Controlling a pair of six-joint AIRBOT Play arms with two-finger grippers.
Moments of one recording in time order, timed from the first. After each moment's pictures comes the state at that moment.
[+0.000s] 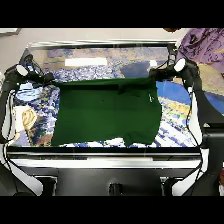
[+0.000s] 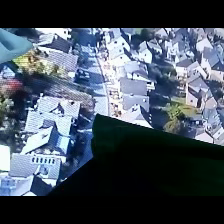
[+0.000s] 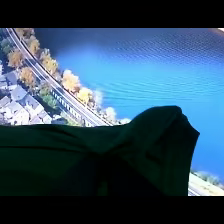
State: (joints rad) left arm 0.16 -1.97 1.92 1.33 -1.02 -1.62; right arm 0.00 -1.89 1.88 -1.27 0.97 1.53
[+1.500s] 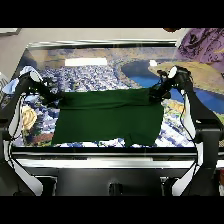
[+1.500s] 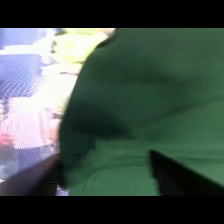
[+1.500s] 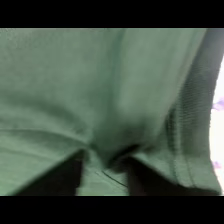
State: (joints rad) left arm 0.10 -2.04 1.86 1.33 -1.49 -1.68; right arm 0.00 -2.00 1.88 -1.32 1.41 1.56
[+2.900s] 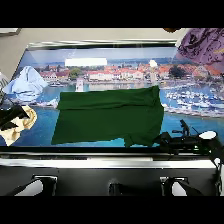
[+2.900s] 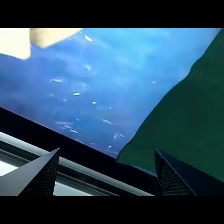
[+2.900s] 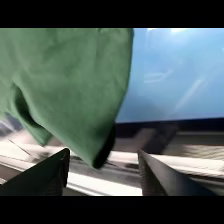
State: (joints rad) left arm 0.41 -1.20 1.18 1.44 -1.47 -1.71; right arm -0.42 -1.07 0.44 -0.81 1.22 1.30
